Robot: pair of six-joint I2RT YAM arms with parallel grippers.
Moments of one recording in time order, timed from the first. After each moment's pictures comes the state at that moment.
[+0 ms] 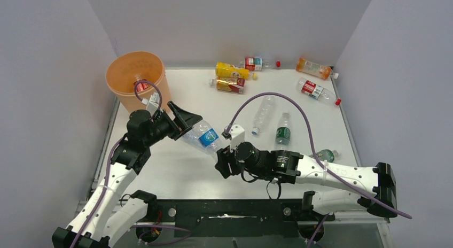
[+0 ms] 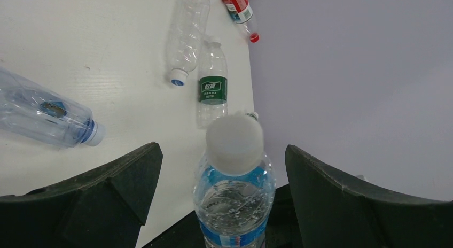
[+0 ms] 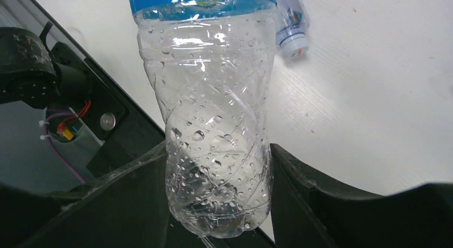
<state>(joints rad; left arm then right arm) -0.32 0.83 0.74 -0.19 0.40 -1.06 1.26 1.15 0.94 -0.43 0.29 0.53</state>
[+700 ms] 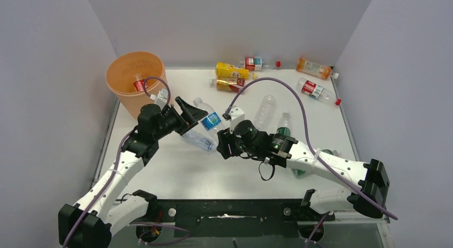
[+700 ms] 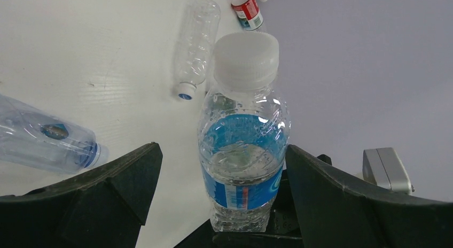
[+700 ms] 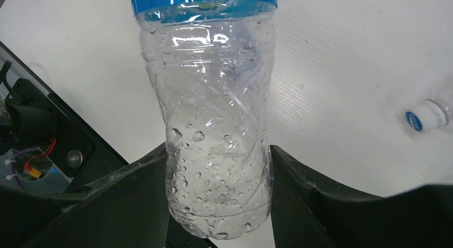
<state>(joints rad) -0.36 0.97 0.74 -0.08 0.35 -1.06 1.07 1.27 1.04 -0.41 0.19 0.41</state>
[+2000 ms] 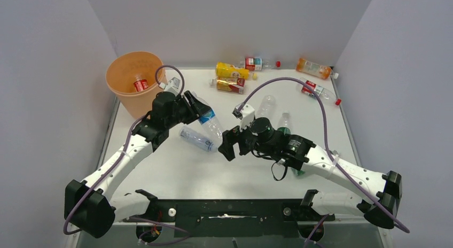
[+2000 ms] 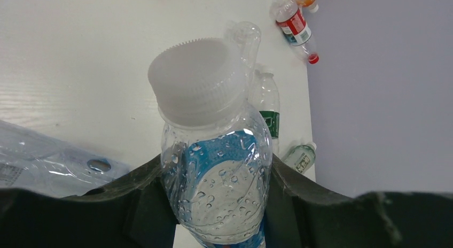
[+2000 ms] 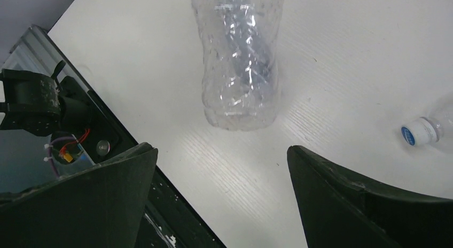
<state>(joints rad) -0.46 1.16 0.90 -0.14 0.14 -0.90 1.00 1.15 1.03 -0.40 0.06 0.35</state>
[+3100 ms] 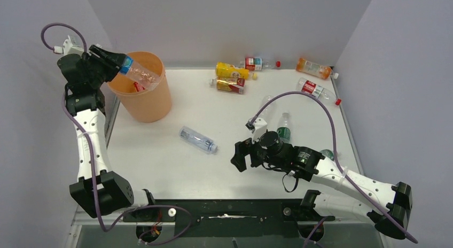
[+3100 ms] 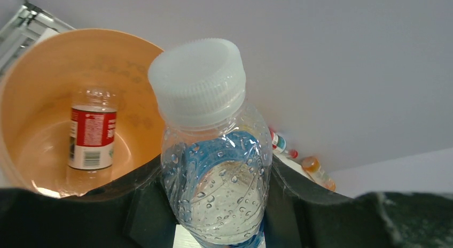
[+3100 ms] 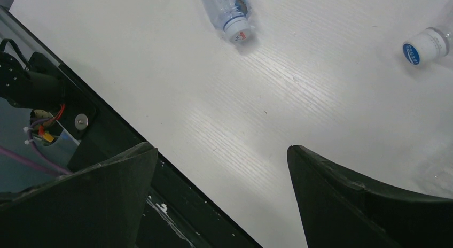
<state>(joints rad) 0.31 1.34 1.44 -0.24 0.36 -0.74 1.00 0.97 0.82 -0.47 0.10 0.46</state>
